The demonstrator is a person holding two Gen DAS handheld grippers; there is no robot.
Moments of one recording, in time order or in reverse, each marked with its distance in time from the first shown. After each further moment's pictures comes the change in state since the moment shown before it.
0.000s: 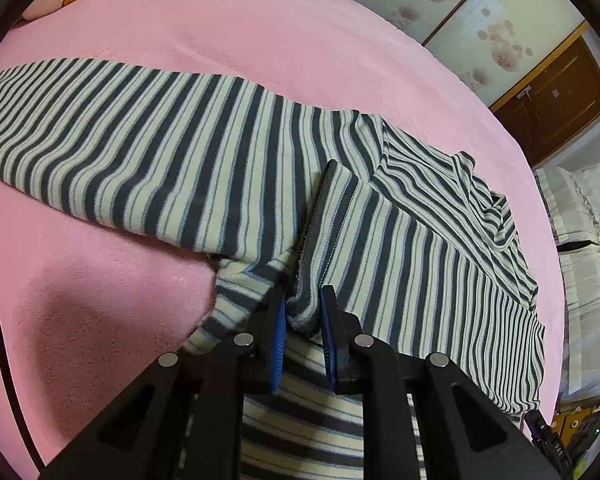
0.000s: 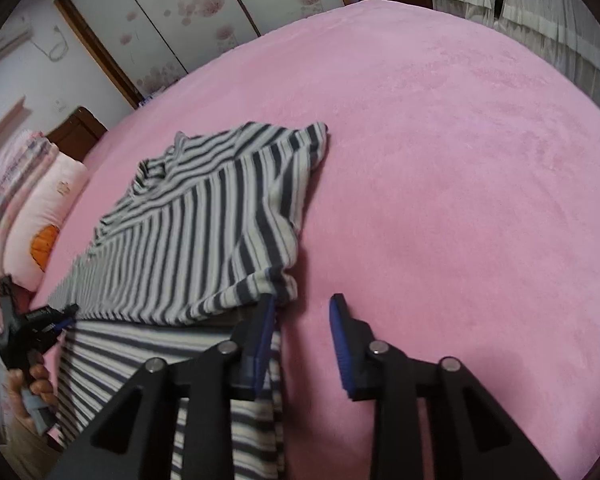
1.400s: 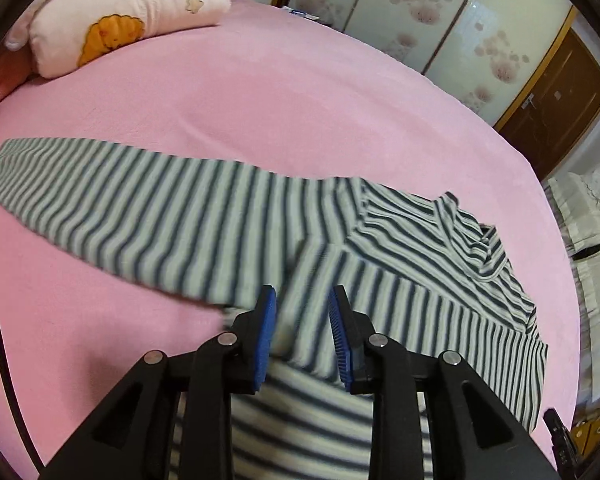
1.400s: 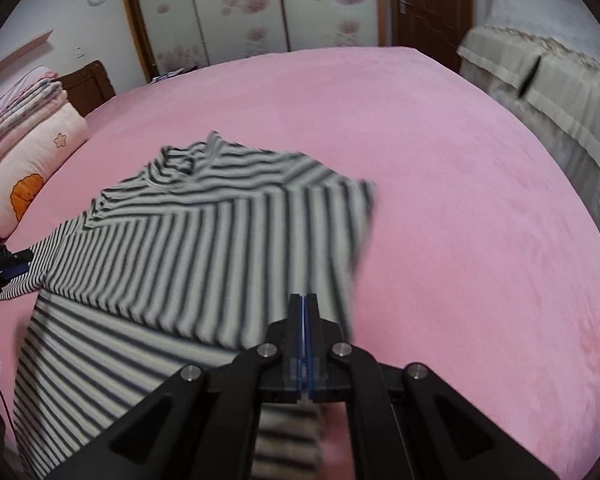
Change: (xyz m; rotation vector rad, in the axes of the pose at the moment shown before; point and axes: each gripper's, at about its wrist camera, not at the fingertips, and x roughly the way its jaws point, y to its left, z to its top) left arm -0.042 -0.047 0.015 0.067 -0.139 0.097; right arm 0.001 0.092 0.015 -0.276 -0.073 -0.191
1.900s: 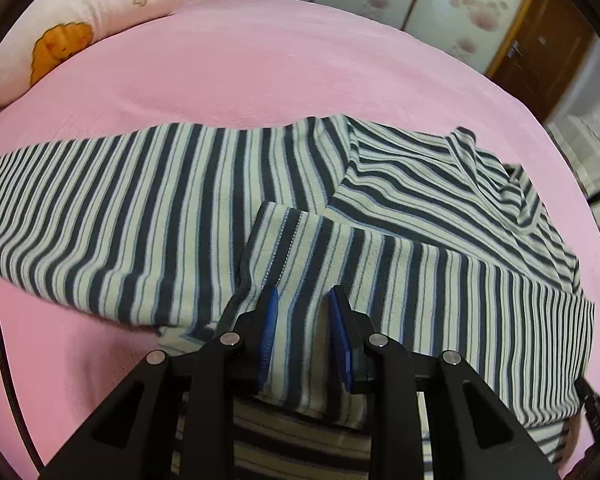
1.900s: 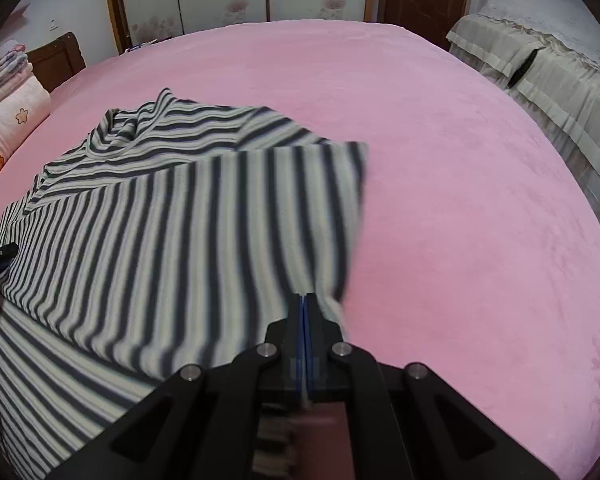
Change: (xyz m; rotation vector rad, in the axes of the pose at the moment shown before) left arm 0.073 -0.017 -0.020 0.169 0.070 0.032; right arm 0.050 -0.030 -0.015 0.017 0.093 -0.110
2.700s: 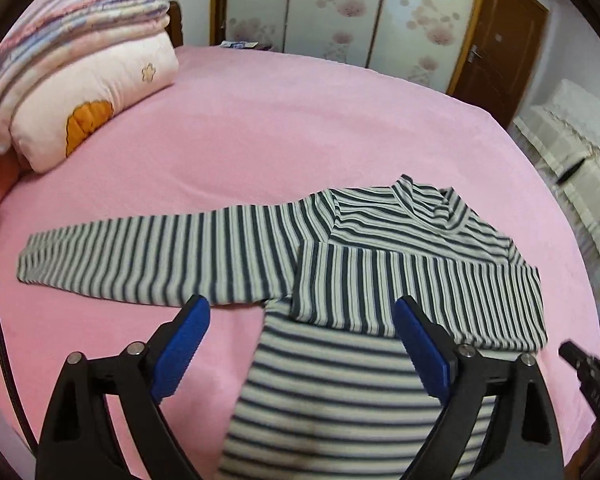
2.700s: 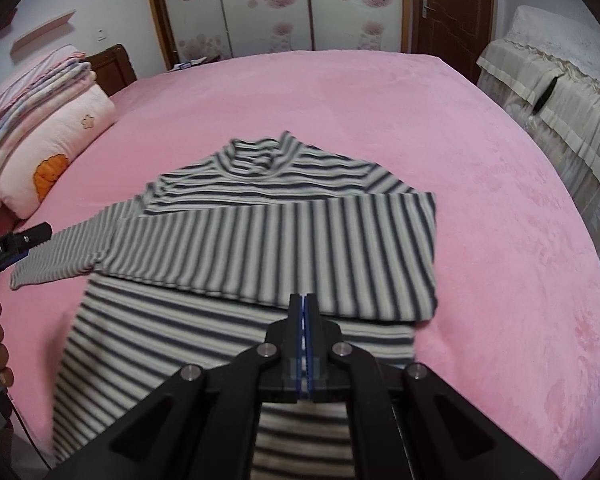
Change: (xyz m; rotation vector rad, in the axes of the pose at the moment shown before) left arm -0.189 0.022 -0.012 0.147 -0.135 -0.004; right arm -0.137 0.107 -0.009 -0.060 -0.065 0.136
